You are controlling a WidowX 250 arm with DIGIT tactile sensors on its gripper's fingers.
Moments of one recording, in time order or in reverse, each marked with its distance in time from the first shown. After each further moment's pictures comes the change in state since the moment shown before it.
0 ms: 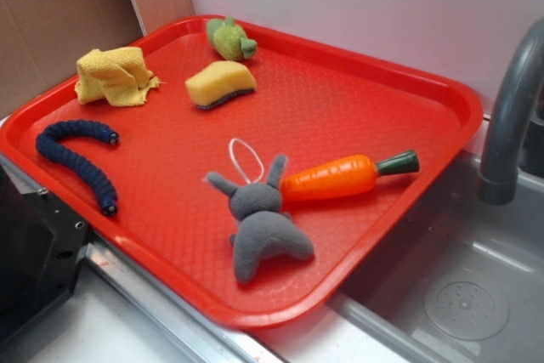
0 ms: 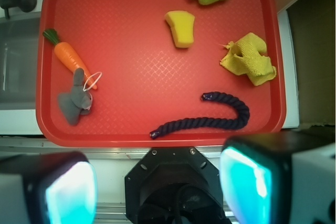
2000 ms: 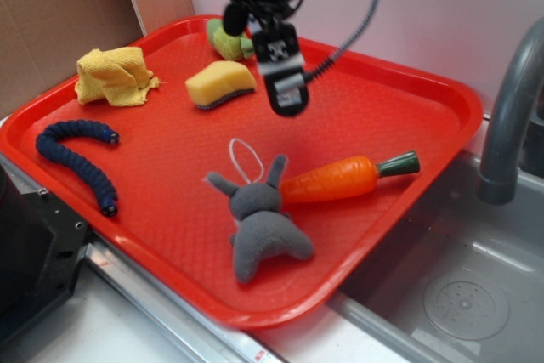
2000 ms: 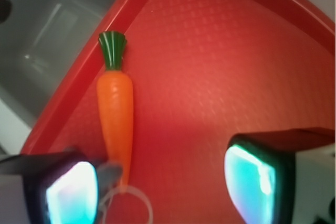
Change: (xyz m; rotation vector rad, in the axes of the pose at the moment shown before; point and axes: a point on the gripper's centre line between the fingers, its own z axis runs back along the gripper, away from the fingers) arm 0.105 -0.098 -0.162 -0.185 0.071 -0.682
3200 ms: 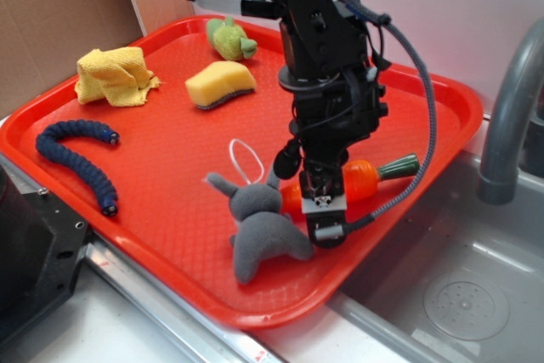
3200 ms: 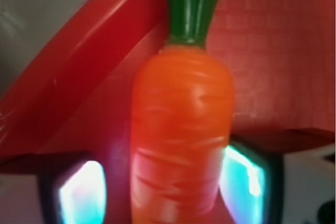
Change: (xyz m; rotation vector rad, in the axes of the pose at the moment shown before) arm 0.001 -0.033 -0.074 0.057 0.060 -0.093
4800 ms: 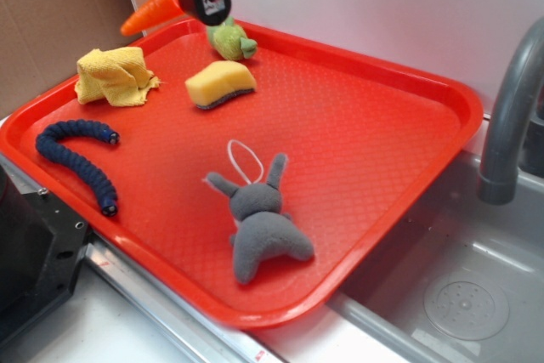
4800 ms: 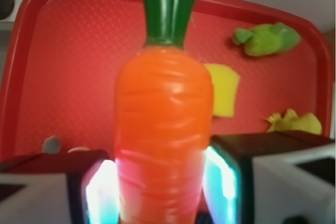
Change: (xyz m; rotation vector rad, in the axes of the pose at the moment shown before) arm -0.074 0.062 0.151 0.165 -0.079 0.617
